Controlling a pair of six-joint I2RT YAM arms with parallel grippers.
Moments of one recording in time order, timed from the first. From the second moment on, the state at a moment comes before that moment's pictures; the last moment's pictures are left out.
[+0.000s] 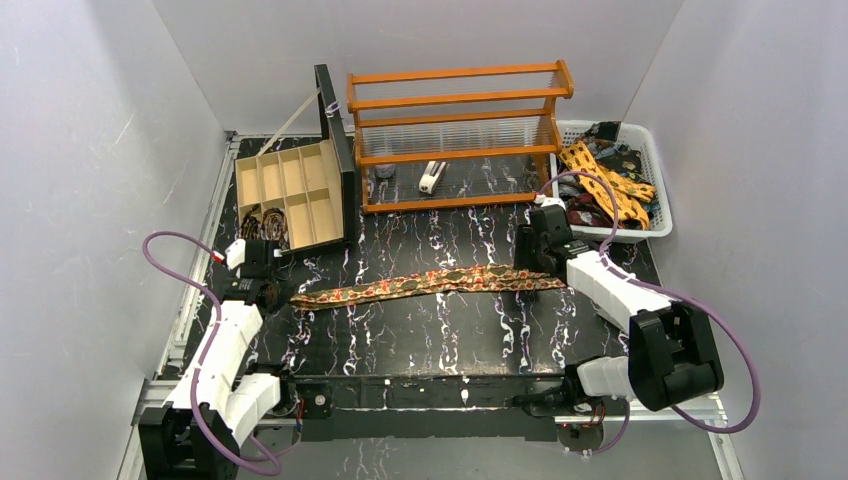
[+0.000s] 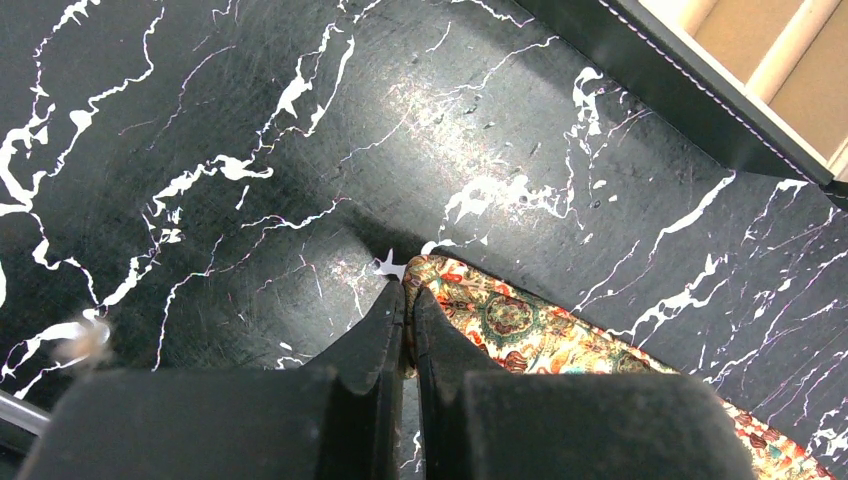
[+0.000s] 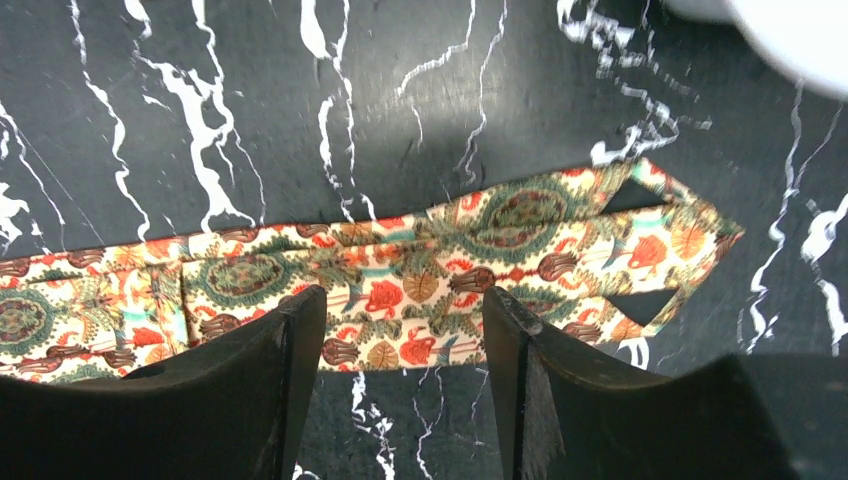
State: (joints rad) left arm -0.04 0.91 0.59 -0.73 -0.30 -0.80; right arm 0.35 1.30 0.73 -0.35 0.19 0.29
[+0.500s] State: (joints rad) left arm -0.04 0.91 0.59 -0.71 -0.25 -0.80; right arm 0.18 1.47 0.74 -0.29 0.12 0.35
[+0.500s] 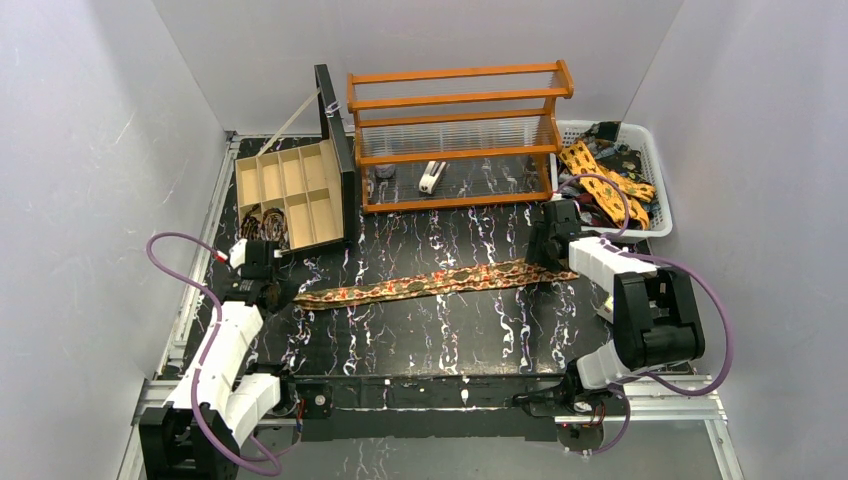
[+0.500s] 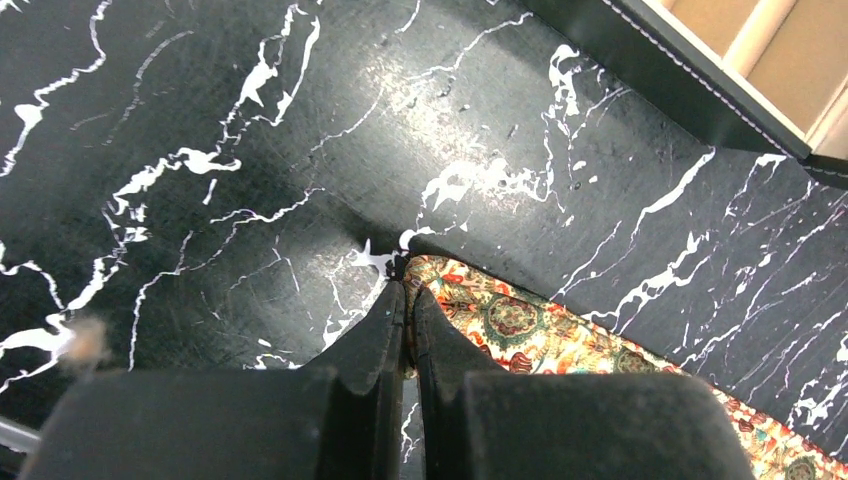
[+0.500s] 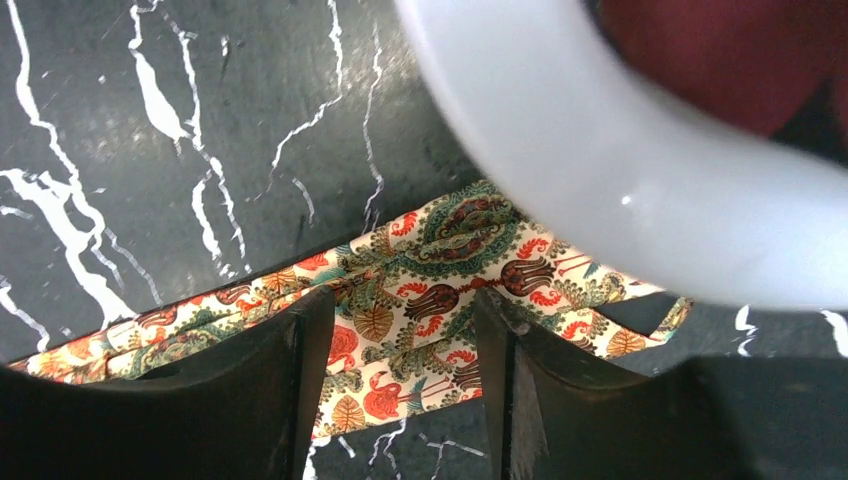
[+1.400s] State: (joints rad) left arm -0.04 0.93 0.47 -0.62 -0.10 -0.84; right arm 0.22 1.25 0.73 -0.31 0.19 0.19
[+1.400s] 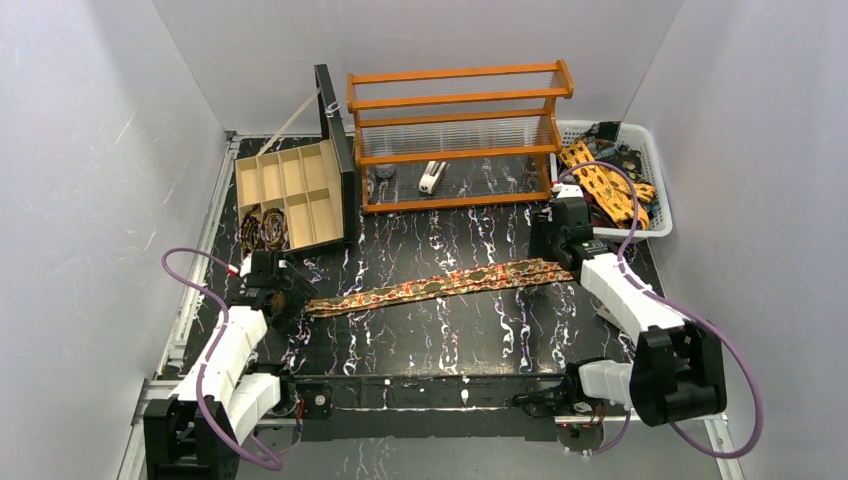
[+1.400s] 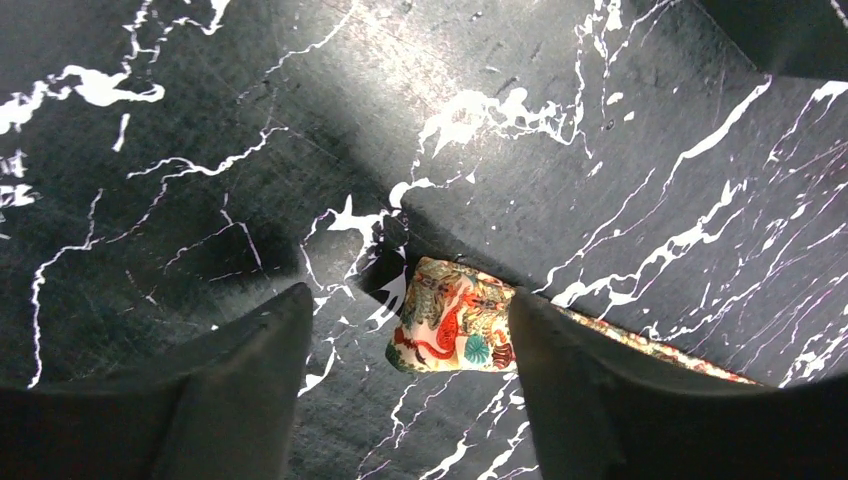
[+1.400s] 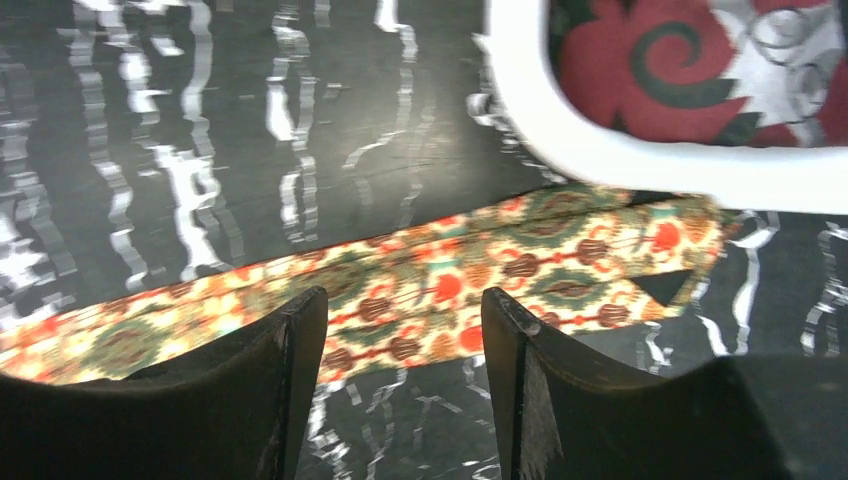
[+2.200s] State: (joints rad) left arm -0.04 0.82 0.46 -0.66 -0.11 -0.93; right arm 1.05 1.66 0.97 0.13 -0.25 0.27
